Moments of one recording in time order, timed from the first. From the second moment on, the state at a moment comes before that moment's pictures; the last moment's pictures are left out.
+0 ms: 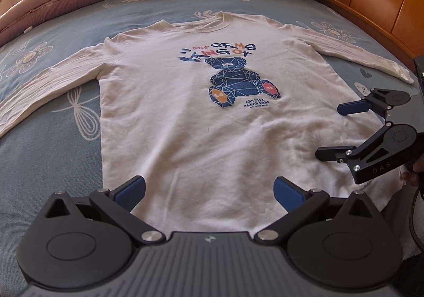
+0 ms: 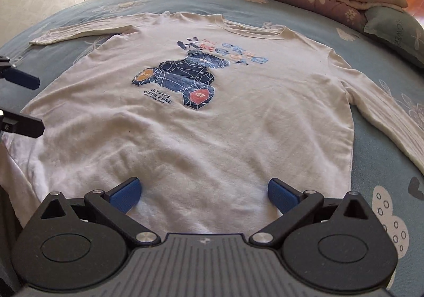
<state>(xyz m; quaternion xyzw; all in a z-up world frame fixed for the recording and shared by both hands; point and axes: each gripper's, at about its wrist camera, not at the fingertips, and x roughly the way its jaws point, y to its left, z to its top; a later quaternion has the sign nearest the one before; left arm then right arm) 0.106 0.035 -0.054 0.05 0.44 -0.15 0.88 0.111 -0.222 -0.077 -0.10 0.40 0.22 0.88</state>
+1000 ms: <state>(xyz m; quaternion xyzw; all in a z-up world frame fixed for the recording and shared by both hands) 0.188 0.104 -0.063 -0.08 0.46 -0.16 0.87 0.096 -0.225 -0.085 -0.09 0.35 0.21 0.91</state>
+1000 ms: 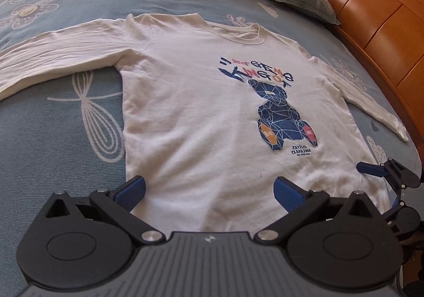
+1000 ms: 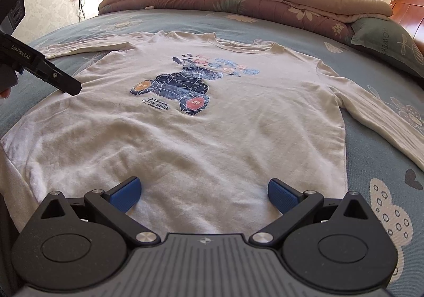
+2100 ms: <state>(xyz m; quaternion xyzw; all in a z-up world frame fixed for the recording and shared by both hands) 0.259 0.110 -0.048 -0.12 0.45 -0.17 0.87 0.092 -0.226 -0.088 -0.08 0.34 0.21 0.91</state>
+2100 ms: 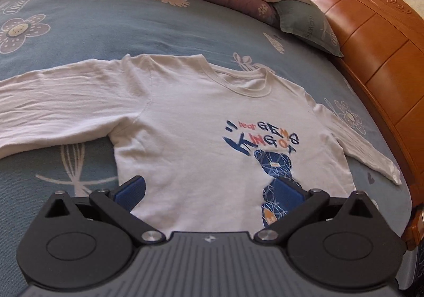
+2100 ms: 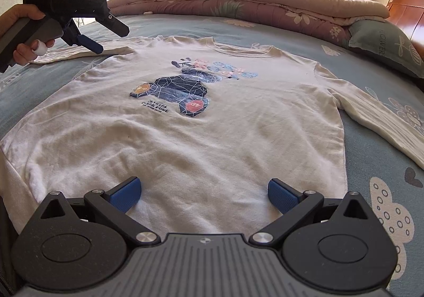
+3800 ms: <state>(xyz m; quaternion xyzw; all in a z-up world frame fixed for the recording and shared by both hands) 0.079 0.034 -0.072 0.08 0.49 -0.20 0.85 0.040 -0.261 -0.075 -0.09 0.39 0.25 0.88</state>
